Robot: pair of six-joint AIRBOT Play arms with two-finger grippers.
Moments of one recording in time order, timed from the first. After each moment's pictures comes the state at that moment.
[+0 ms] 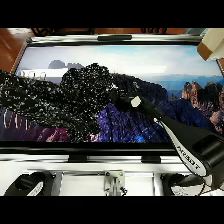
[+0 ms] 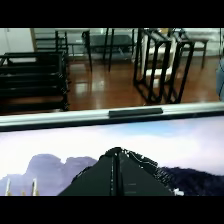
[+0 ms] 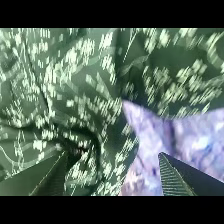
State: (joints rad) left arm -0.26 -0.62 1.71 1.64 -1.18 -1.59; right arm 0.49 -1.62 1.12 -0.72 0.38 1.84
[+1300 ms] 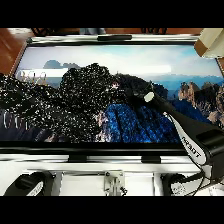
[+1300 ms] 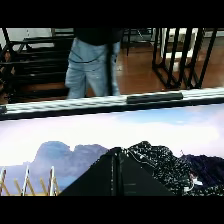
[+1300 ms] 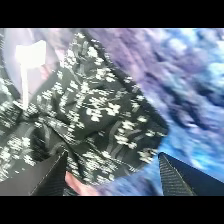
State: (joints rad) left arm -0.26 -0.64 1.71 1.69 -1.21 -1.58; right arm 0.32 -1.68 1.12 -0.76 0.42 1.93
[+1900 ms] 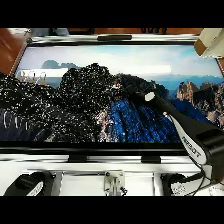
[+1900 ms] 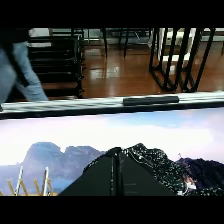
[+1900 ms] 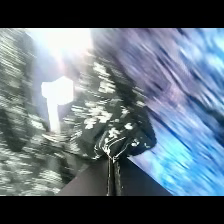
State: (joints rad) left arm -0.26 -0.64 1.71 1.69 -1.20 -1.62; right arm 0.30 -1.65 1.12 -0.64 0.31 1.86
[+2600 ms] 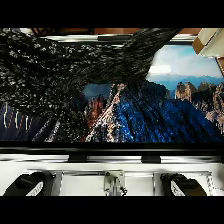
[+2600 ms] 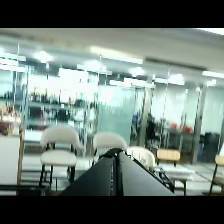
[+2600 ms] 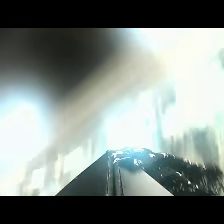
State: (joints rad) left arm -0.26 -0.67 1.71 1.67 -0.55 -1.69; right arm 0.03 -0.84 1.56 -0.64 -0.01 1.24
